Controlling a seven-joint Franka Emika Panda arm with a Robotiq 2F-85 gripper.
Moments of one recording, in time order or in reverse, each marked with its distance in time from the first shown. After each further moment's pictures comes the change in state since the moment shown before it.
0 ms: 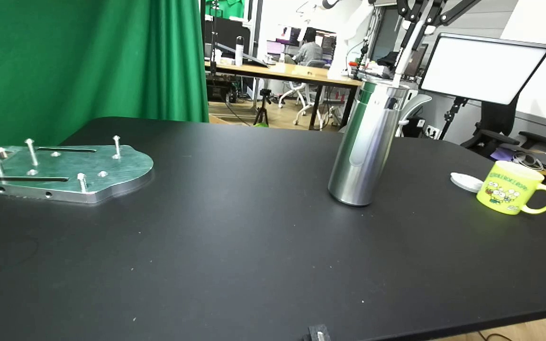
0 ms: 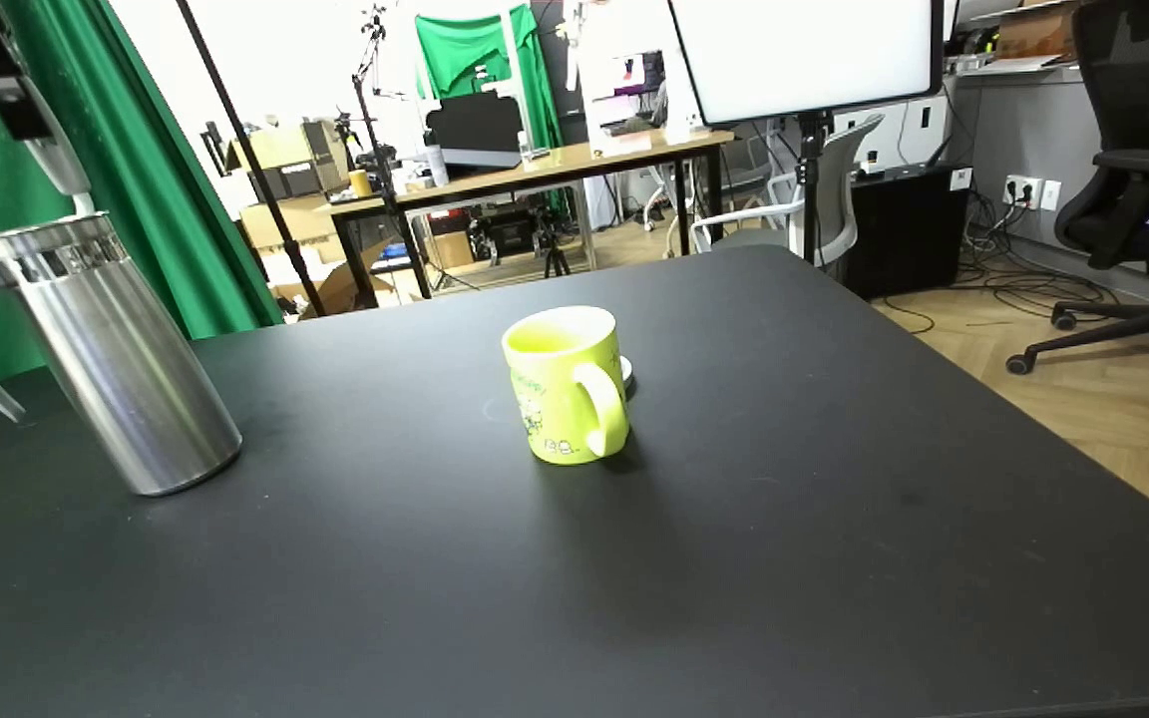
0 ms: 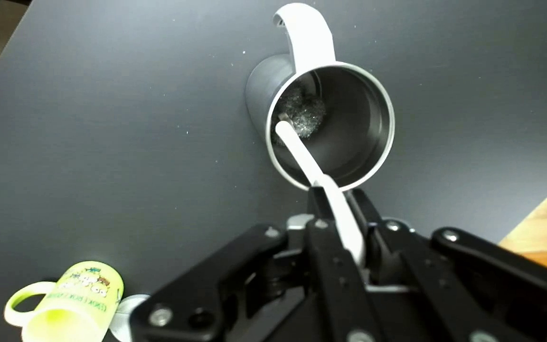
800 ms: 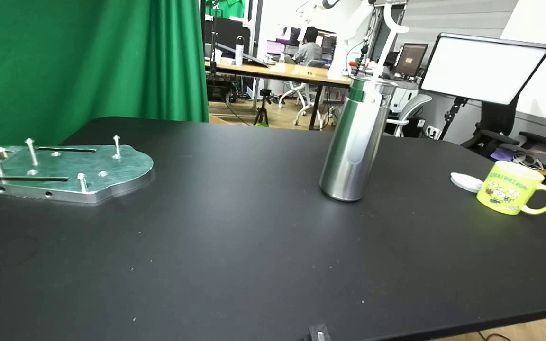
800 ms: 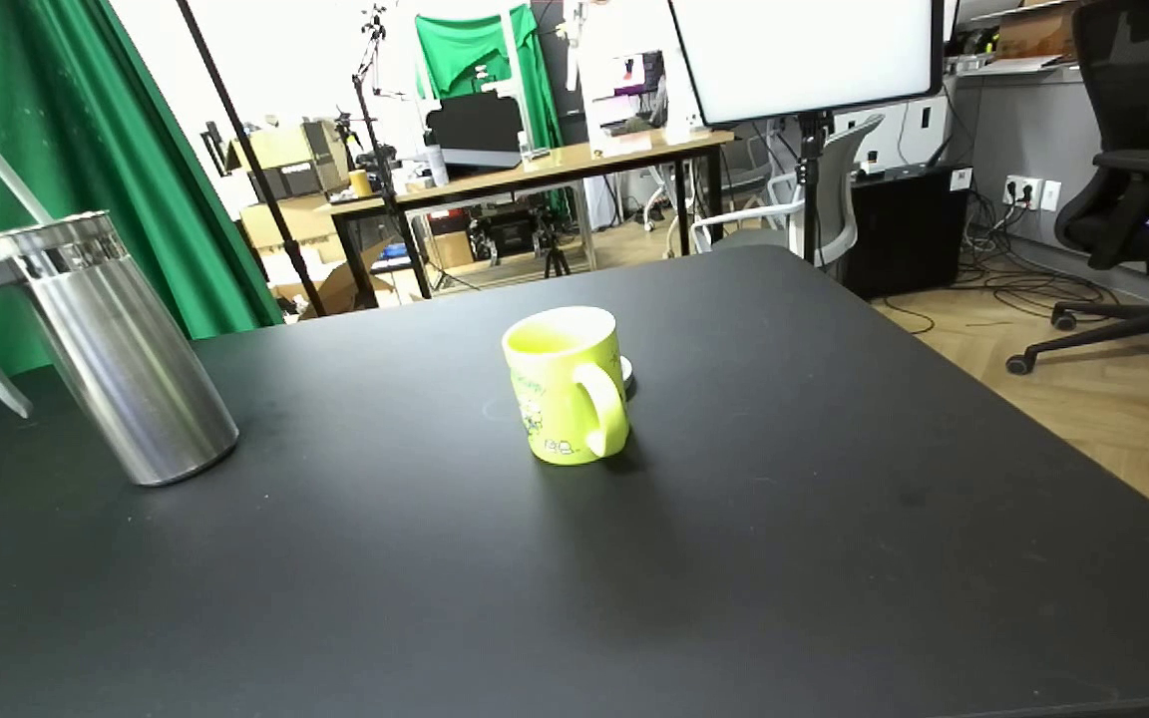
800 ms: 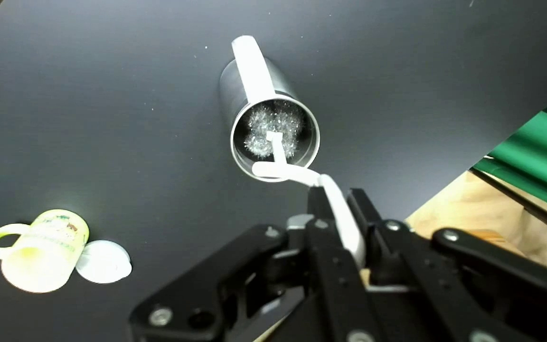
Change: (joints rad) arm 0.049 -0.169 0.080 0.060 -0.029 -0.096 0.040
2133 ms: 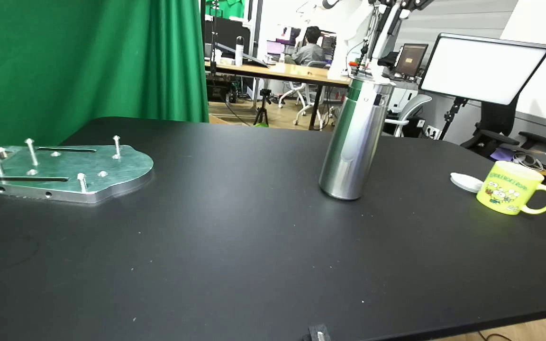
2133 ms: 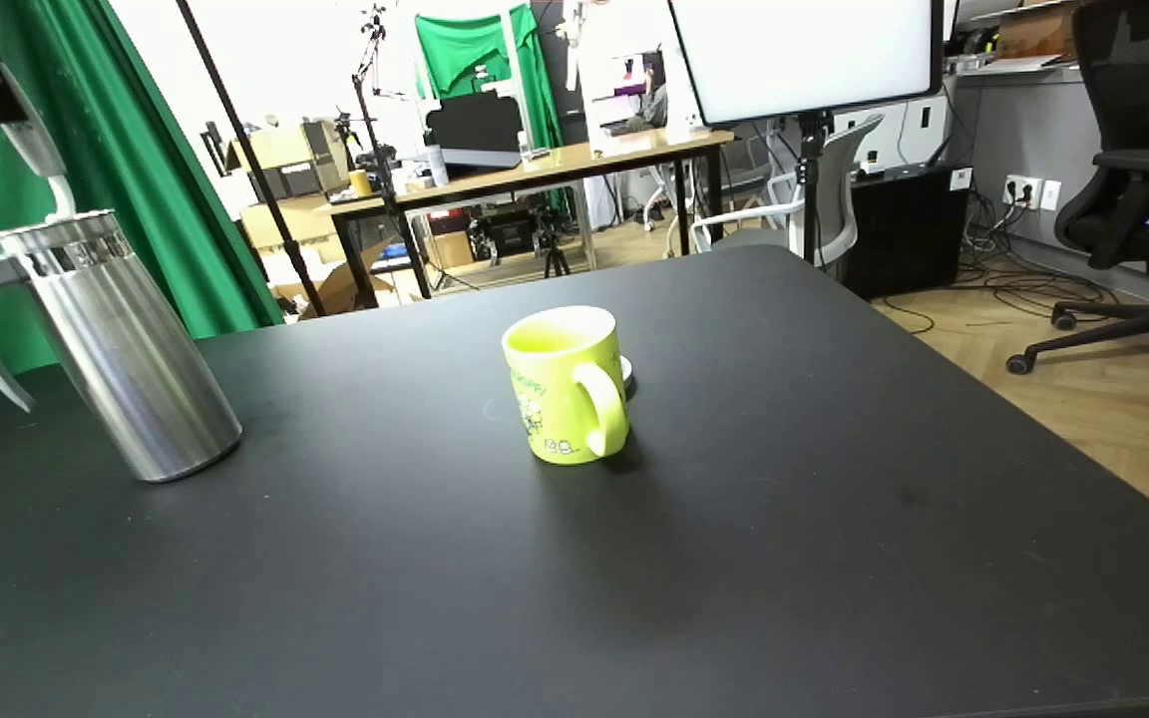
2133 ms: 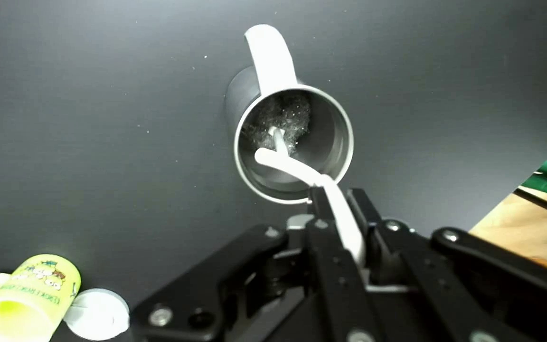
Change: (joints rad) arm -0.001 0.211 -0.057 0.028 0.034 0.080 -0.021
